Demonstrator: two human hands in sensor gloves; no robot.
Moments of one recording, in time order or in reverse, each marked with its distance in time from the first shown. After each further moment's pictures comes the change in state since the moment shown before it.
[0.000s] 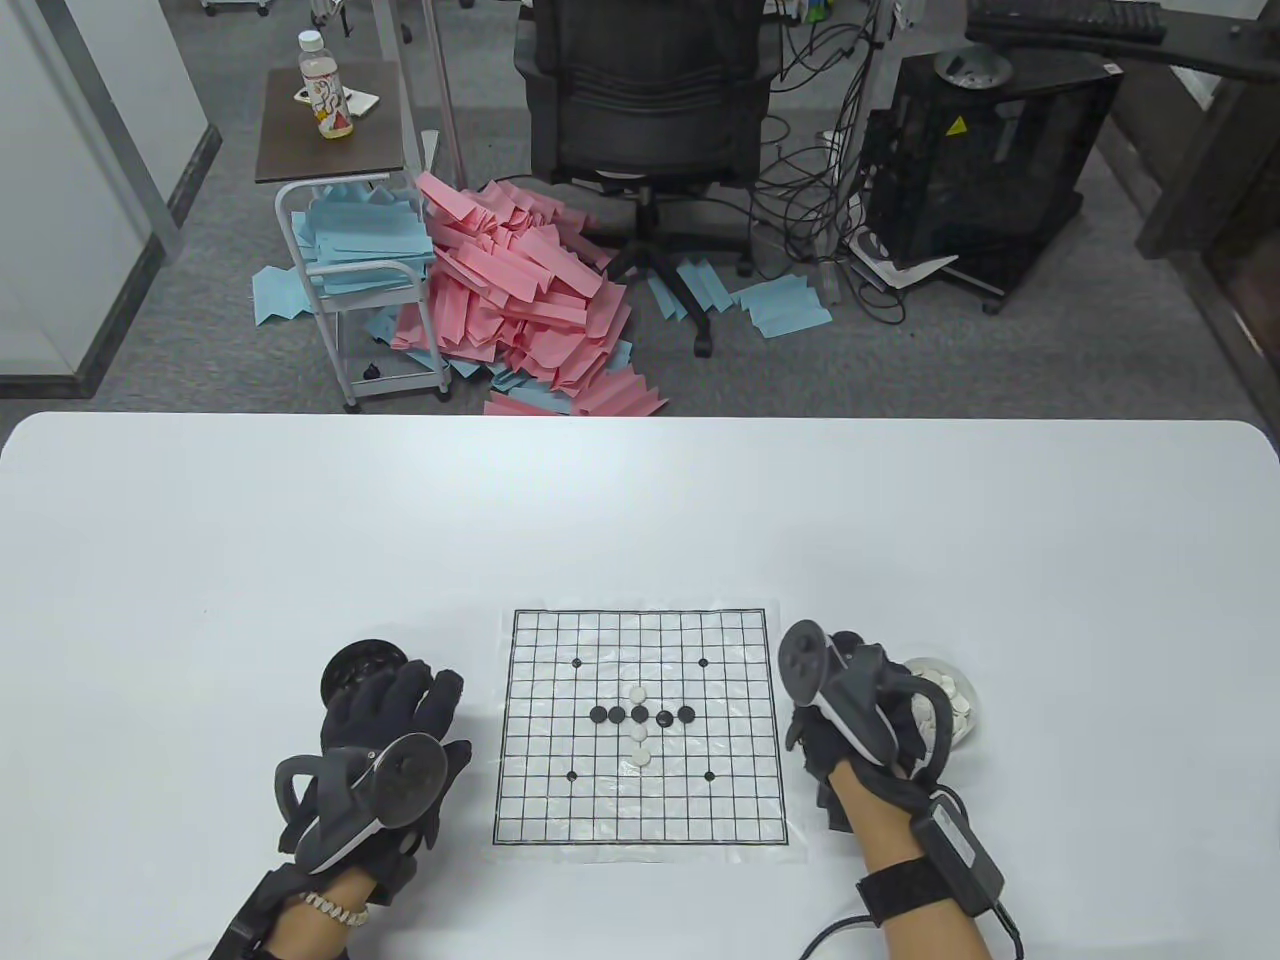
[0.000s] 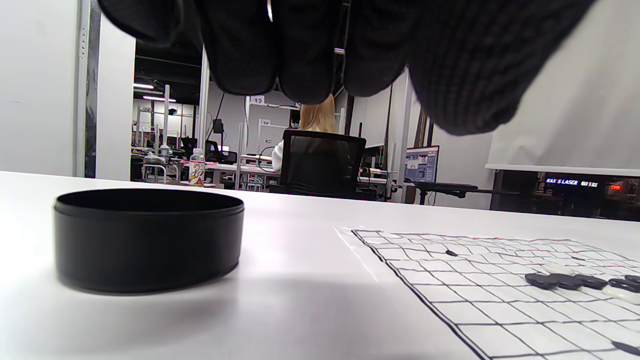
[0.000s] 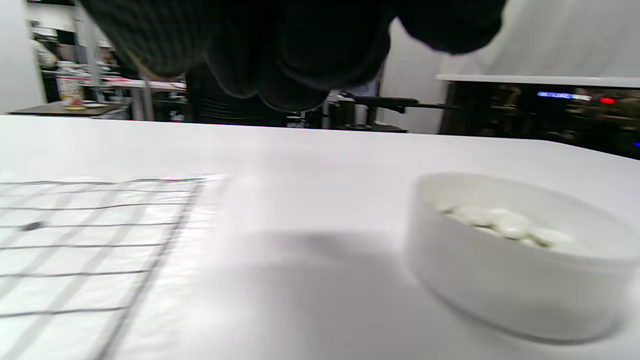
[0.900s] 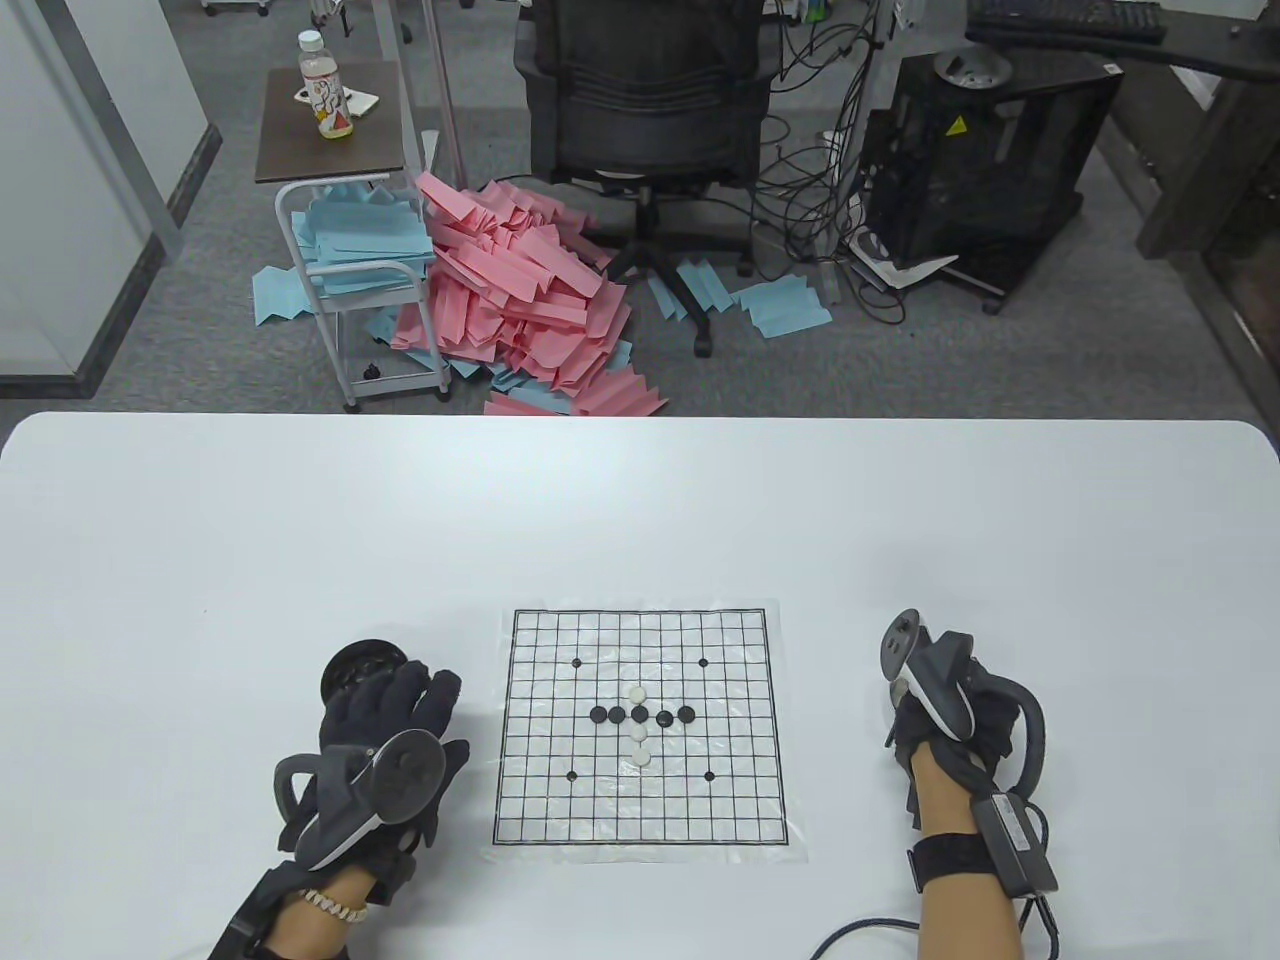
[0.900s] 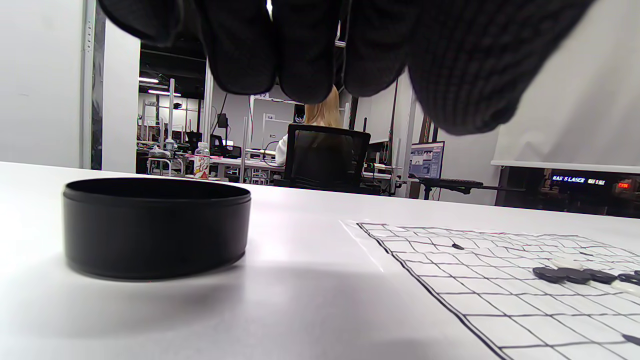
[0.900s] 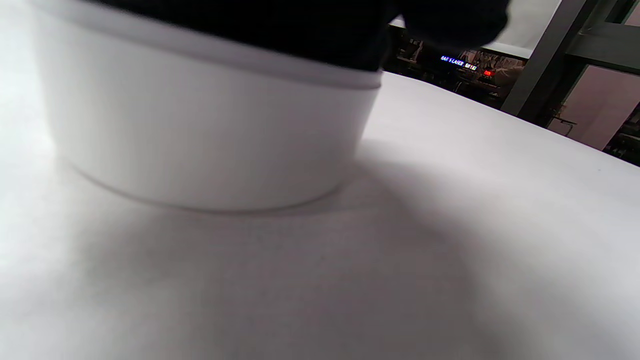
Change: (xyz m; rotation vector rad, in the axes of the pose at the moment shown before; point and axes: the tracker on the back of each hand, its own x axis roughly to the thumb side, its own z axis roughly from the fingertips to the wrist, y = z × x) left_hand -0.002 0.000 -0.002 -0.017 0.013 0.004; right_hand -0.066 0.049 -0.037 0.170 0.235 0.204
